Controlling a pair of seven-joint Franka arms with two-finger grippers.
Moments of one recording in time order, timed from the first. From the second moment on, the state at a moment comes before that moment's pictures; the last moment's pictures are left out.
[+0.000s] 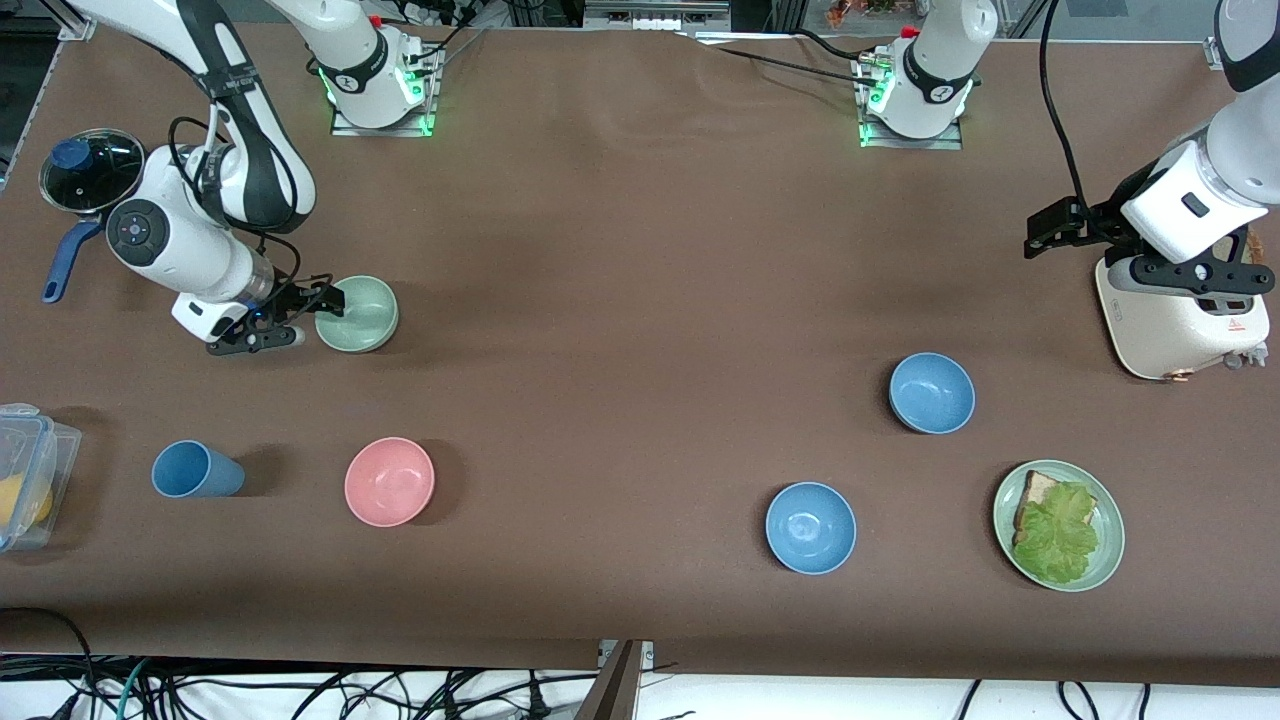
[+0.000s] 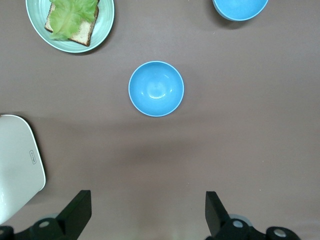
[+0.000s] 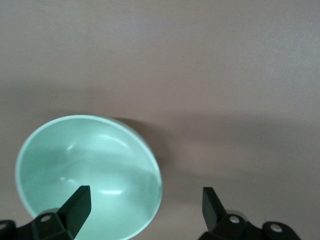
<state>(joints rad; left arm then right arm) -0.01 0.01 -0.04 -1.70 -0.05 1.57 0.01 0.06 0.22 -0.08 -2.31 0.03 2.42 -0.20</state>
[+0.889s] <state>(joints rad) -0.01 0.01 -0.04 -1.70 -0.05 1.57 0.01 0.06 0.27 -0.08 -2.29 0.04 2.44 -0.20</state>
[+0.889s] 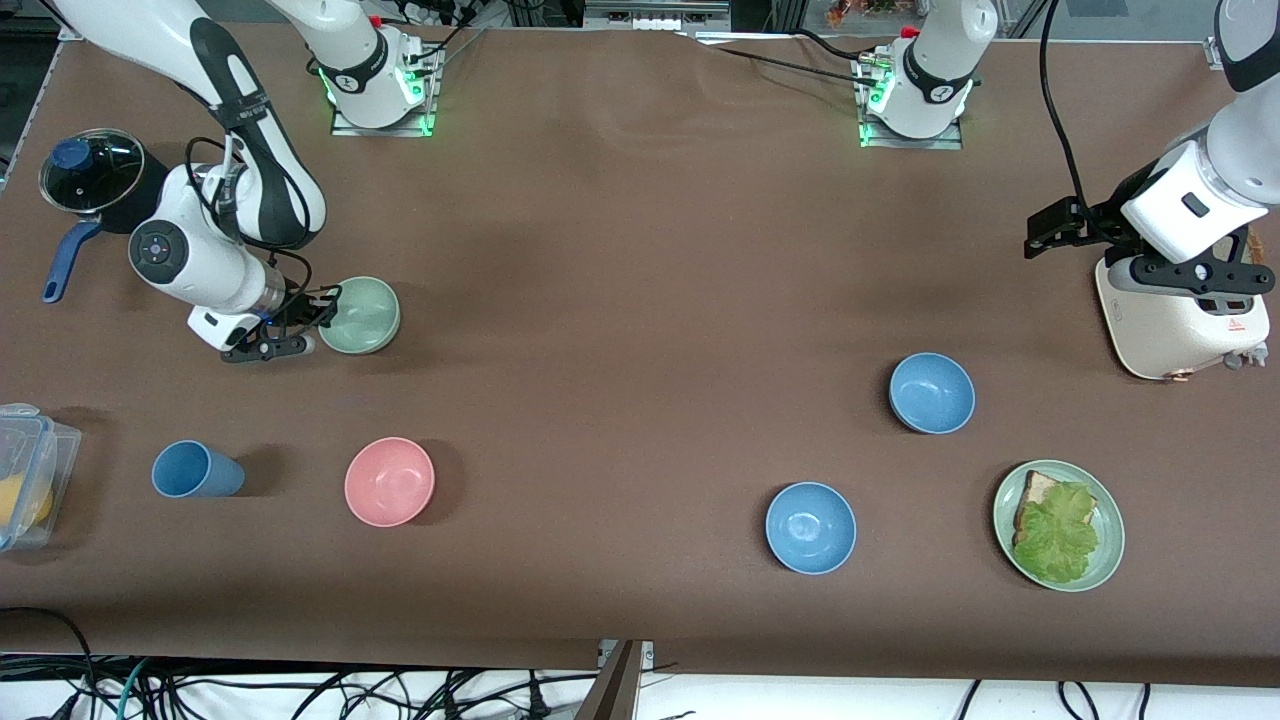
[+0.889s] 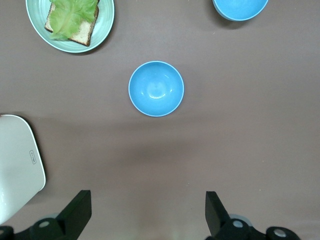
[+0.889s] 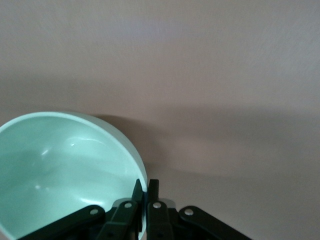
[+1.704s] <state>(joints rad) -0.01 0.01 -0.04 -1.69 -0.05 1.57 0.01 0.33 0.46 0.11 -1.71 0.12 2.07 0.37</state>
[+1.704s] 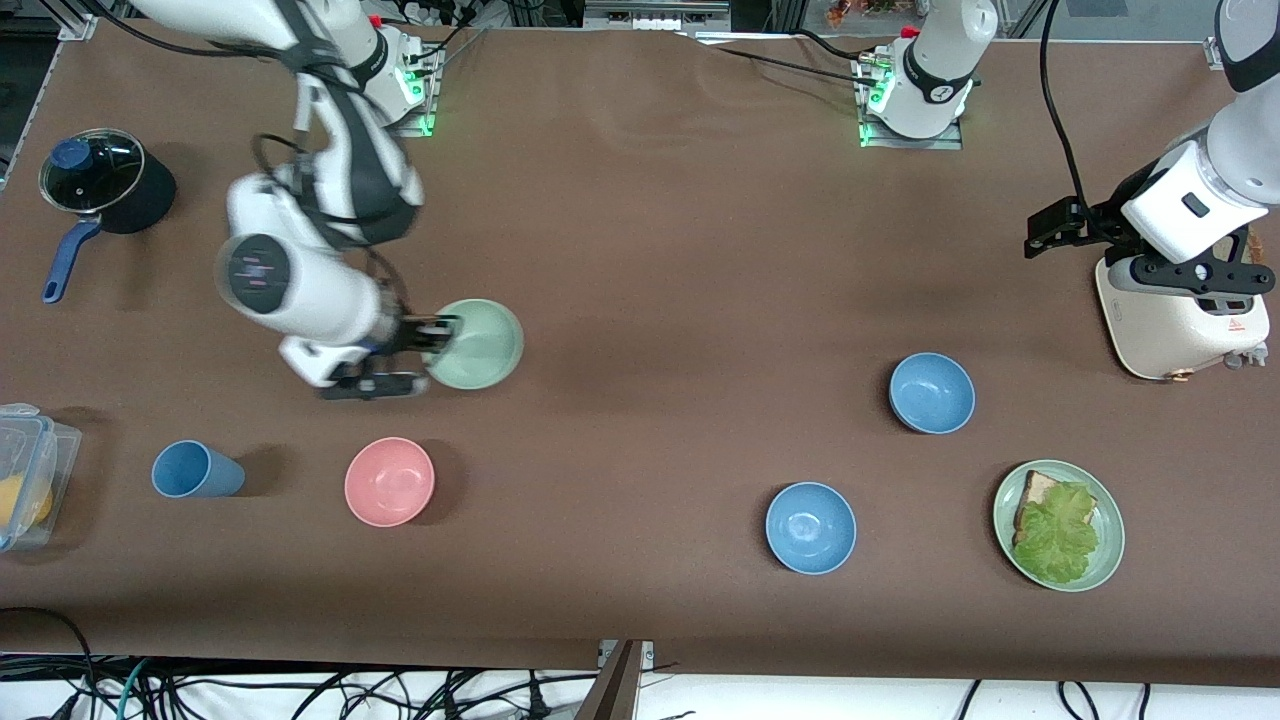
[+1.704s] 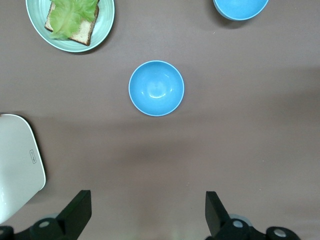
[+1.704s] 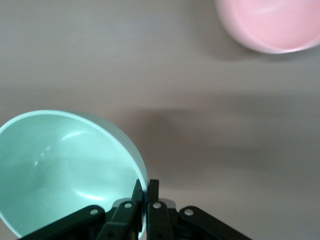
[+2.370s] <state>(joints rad) -0.01 0.01 -0.04 -1.69 -0.05 1.57 0.01 0.61 0.71 0.10 -1.54 0.12 2.28 0.75</state>
